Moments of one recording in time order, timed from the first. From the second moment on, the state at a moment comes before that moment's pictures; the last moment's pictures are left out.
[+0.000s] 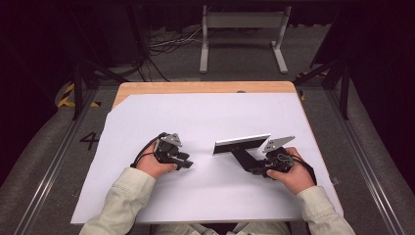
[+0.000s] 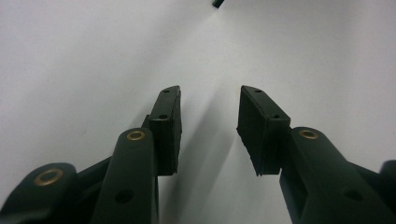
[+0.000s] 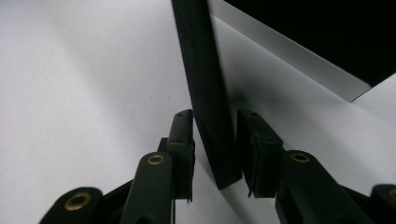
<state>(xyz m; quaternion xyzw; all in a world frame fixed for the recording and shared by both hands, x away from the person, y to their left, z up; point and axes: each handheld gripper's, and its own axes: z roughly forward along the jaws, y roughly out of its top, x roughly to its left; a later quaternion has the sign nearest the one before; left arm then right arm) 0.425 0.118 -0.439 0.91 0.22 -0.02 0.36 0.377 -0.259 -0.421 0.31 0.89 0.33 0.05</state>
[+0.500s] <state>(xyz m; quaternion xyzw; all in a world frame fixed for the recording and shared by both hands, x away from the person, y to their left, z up) 0.428 0.099 -0.437 0.90 0.19 0.00 0.39 0.365 -0.284 -0.399 0.32 0.87 0.36 0.08</state>
